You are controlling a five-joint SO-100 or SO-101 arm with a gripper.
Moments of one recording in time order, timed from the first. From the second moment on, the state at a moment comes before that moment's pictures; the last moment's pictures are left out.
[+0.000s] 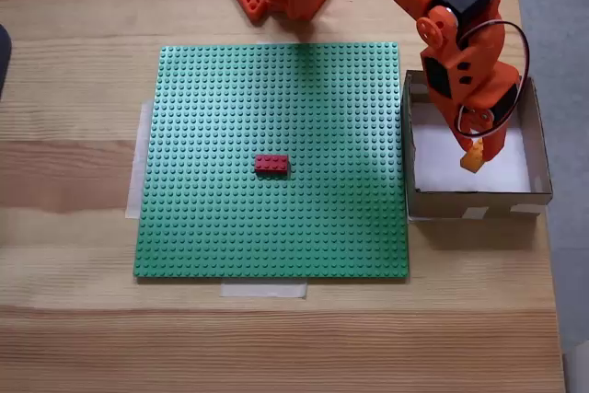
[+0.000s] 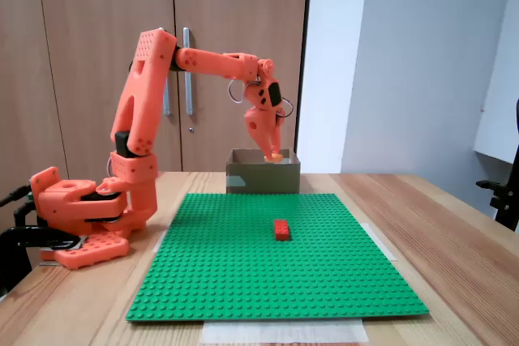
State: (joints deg) arm -43.3 70.4 71.5 66.4 -7.9
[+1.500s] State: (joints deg) arm -42.1 79.8 77.7 69.9 -9.3
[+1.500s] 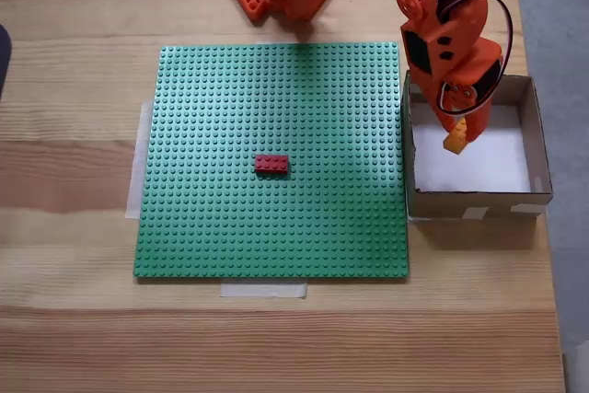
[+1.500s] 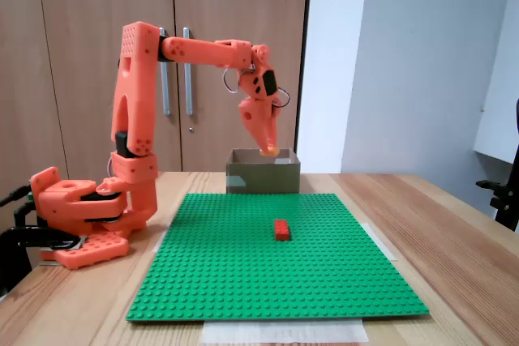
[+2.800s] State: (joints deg) arm -38.9 93.1 90.1 56.2 -10.3
